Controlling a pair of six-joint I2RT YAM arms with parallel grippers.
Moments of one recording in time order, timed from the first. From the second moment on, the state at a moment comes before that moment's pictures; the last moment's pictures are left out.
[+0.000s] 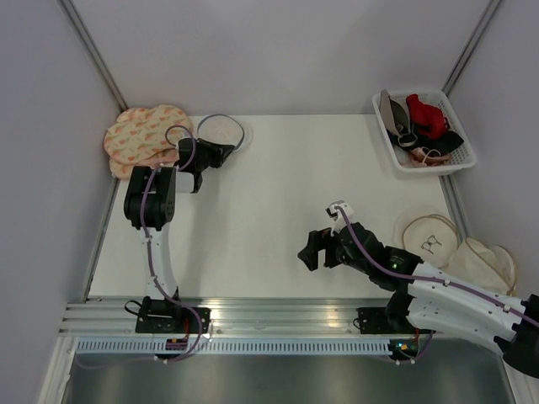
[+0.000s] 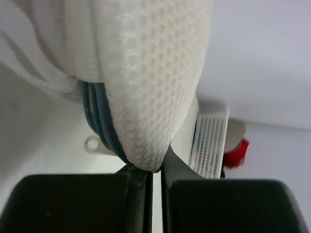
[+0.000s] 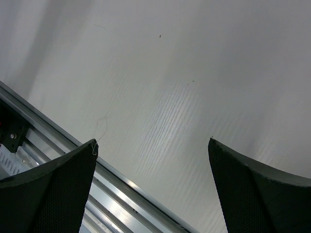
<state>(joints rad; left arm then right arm) -0.06 2.27 1.29 0.69 0.34 -1.29 0.95 0.82 0.50 -0.27 0.13 0.58</state>
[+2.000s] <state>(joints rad) -0.89 0.72 0.07 0.55 -0.23 -1.24 0.72 1.64 0.42 1.12 -0.34 1.31</state>
